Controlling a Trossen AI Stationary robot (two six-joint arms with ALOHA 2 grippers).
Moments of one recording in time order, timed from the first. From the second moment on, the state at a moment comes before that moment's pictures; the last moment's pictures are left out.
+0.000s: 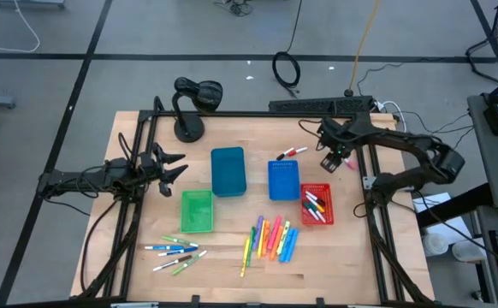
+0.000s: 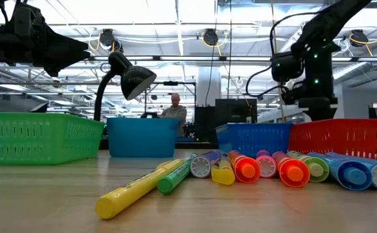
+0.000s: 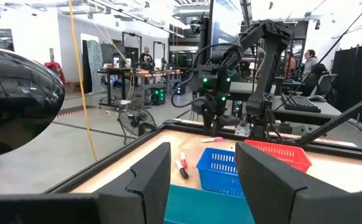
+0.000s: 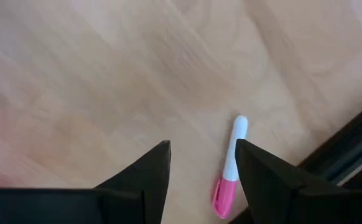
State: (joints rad) left arm 0.01 0.05 0.02 0.18 -0.29 -0.01; right arm -0.70 1.33 0.76 -0.94 0.17 0.03
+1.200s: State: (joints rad) left arm 0.01 0.05 0.02 0.18 -0.29 -0.01; right arm -0.93 1.50 0.73 -0.97 0.13 0.19
